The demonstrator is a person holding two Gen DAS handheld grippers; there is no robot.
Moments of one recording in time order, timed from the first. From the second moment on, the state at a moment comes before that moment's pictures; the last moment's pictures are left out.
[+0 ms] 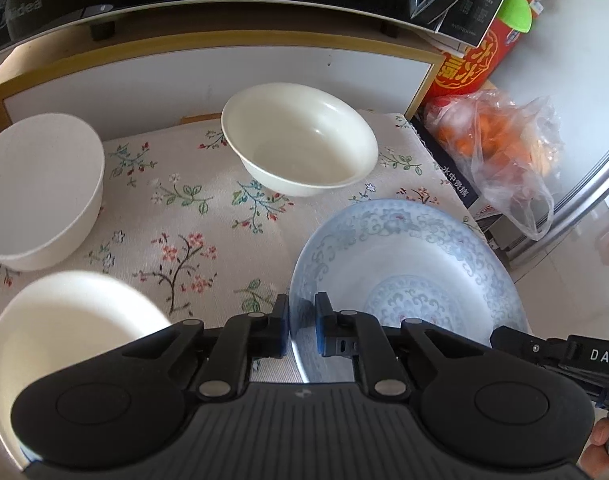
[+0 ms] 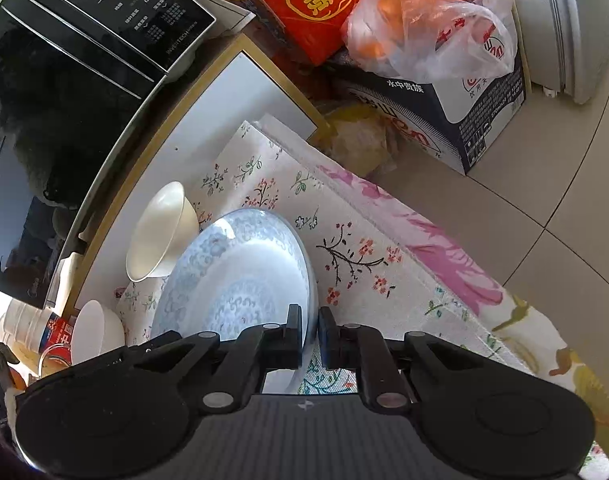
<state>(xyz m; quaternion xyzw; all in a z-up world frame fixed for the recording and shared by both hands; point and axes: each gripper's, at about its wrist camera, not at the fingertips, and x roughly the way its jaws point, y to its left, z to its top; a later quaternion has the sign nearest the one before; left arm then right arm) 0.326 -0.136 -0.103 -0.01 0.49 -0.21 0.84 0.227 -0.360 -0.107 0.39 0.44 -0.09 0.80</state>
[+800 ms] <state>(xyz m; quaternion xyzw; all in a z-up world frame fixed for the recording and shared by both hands) 0.211 -0.062 -0.035 -0.10 0.49 -0.14 0.85 0.181 -0.325 -0.027 0.34 0.48 0.00 0.81</state>
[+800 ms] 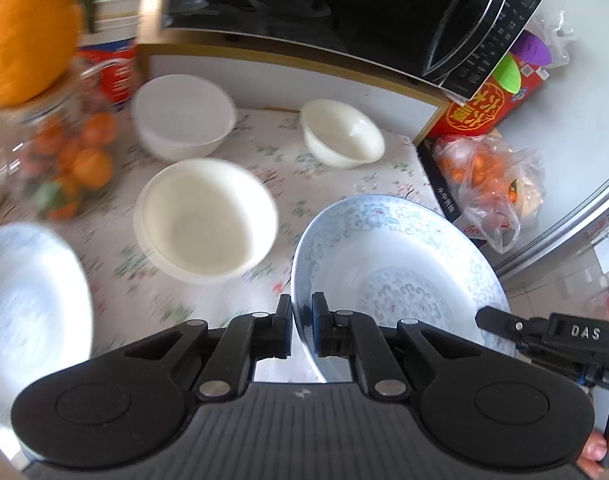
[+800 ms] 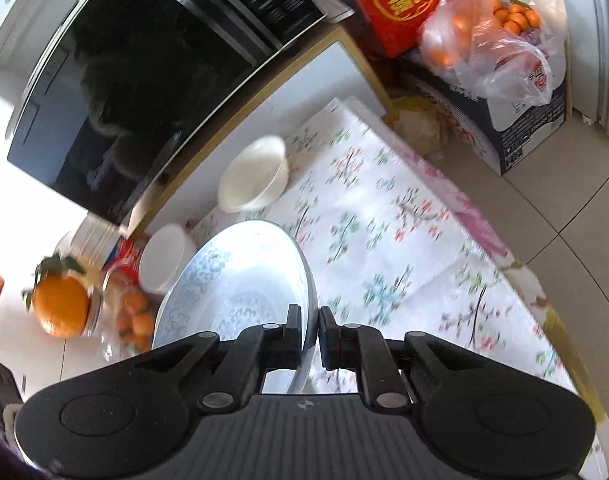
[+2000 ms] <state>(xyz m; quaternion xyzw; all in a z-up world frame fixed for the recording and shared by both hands) 0.156 -0.008 -0.093 -0.07 0.51 -0.12 0.85 0.162 -0.241 -0.077 0.22 0.55 0.03 0.80</state>
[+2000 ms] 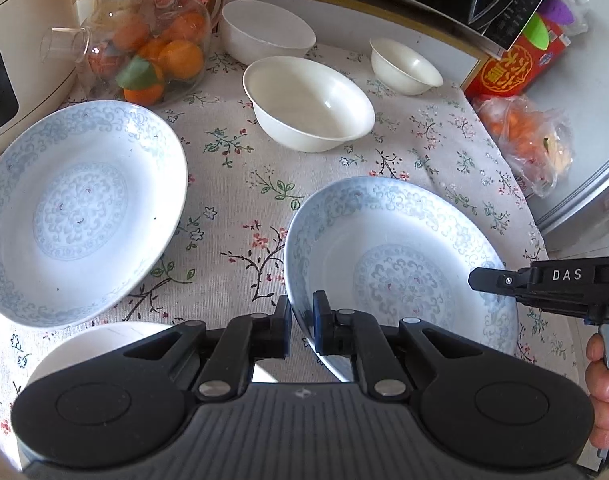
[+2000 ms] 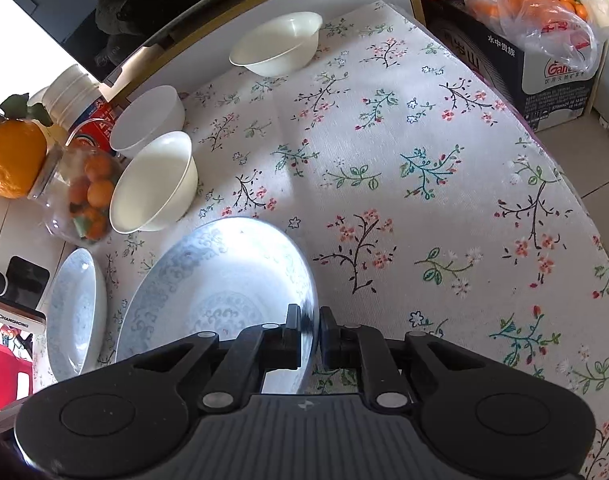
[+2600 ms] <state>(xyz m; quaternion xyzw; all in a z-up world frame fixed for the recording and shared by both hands) 0.157 -0.014 -0.099 -0.05 0.52 -0.12 0.84 0.164 -0.239 -0.088 0.22 0.56 0.02 0.80</state>
